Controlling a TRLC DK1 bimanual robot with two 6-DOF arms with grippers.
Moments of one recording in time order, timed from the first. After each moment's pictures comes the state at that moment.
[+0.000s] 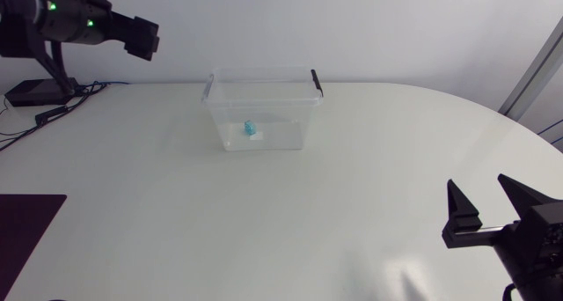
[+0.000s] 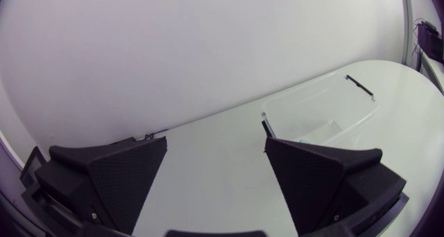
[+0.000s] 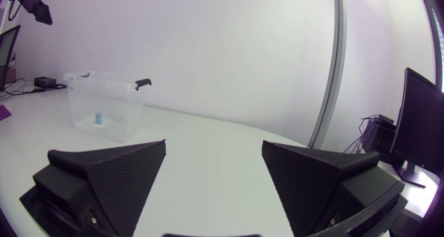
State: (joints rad) left arm -0.25 1.38 1.35 -0.41 -0.34 0.27; right arm -0.03 0.06 0.03 -0.03 0.01 -0.17
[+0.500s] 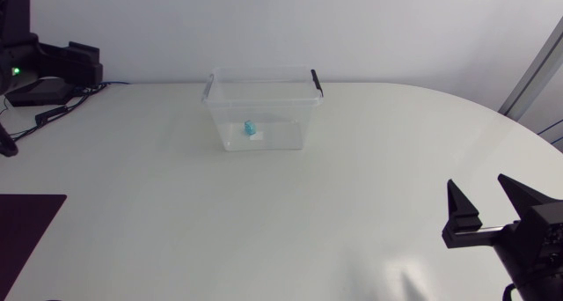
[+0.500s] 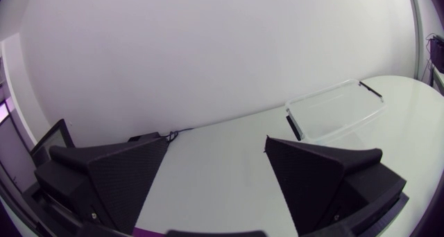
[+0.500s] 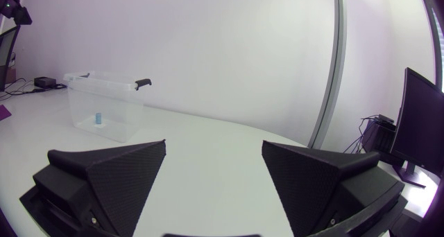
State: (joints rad) left arm -0.18 1.01 1.01 -0.28 -0.39 0.27; right arm -0.03 0.06 0.03 -0.03 0.01 -0.17
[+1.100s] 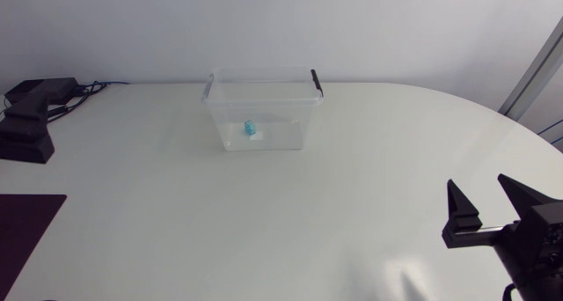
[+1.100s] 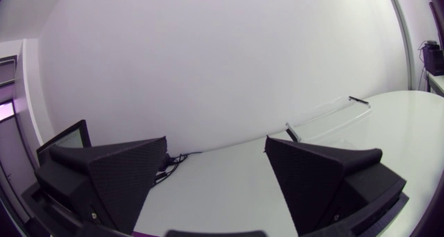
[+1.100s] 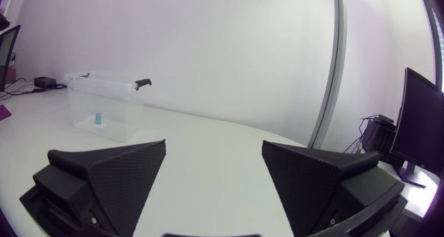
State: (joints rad) left arm -0.18 0.46 0.61 -0.17 -0.35 0.34; right arm -0.03 0.06 0.03 -0.03 0.01 -0.17
